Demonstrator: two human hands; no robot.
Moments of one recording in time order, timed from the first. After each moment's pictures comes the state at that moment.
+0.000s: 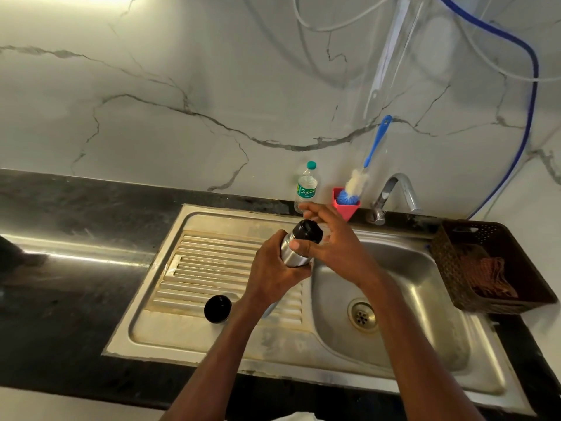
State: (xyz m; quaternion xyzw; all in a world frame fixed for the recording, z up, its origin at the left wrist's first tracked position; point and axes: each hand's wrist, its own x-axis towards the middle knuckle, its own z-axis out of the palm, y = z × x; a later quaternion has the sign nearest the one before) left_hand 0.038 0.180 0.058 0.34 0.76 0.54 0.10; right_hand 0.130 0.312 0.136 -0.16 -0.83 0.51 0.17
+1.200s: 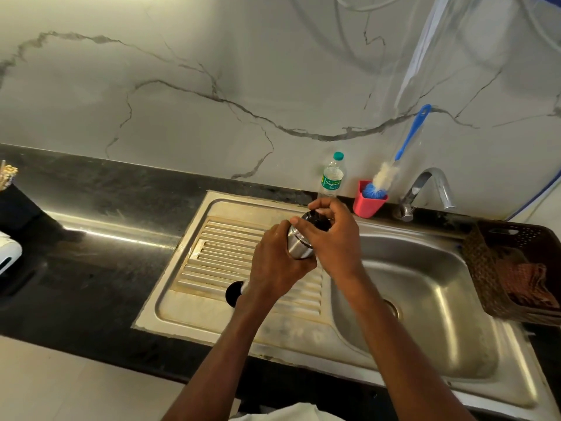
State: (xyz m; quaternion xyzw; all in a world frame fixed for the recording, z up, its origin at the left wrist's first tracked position) left_hand 0.025 0.153 0.057 0.33 0.82 0.46 0.01; right_hand 0.094 0.263 0.121 -0.24 -0.77 0.50 0.30
